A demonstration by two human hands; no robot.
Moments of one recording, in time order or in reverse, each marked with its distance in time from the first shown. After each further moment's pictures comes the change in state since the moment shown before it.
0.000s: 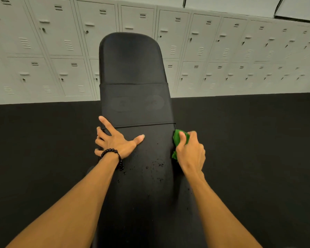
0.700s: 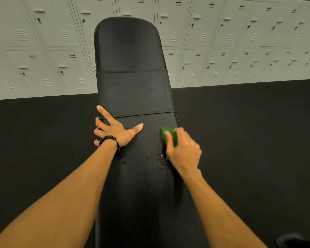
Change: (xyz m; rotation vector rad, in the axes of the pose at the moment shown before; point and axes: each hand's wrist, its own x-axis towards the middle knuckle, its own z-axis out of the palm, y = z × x) left_hand 0.004 0.001 -0.003 0.038 -0.050 -0.011; right_hand -0.029 0.008 0.014 -0.089 0.057 -0.364
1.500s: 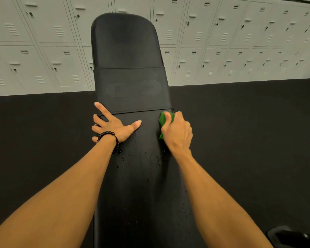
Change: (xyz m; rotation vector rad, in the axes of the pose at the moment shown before) left_hand -0.003 0.002 -0.001 0.005 0.005 -0.012; right_hand 0.043 -0.028 -0.001 0.057 -0.092 0.317
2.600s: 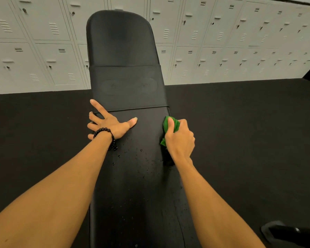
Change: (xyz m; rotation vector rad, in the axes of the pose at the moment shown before) left_hand -0.003 0.002 -0.004 0.015 -0.022 -0.001; right_hand -0.021 0.031 -0.006 0.089 0.031 0.092
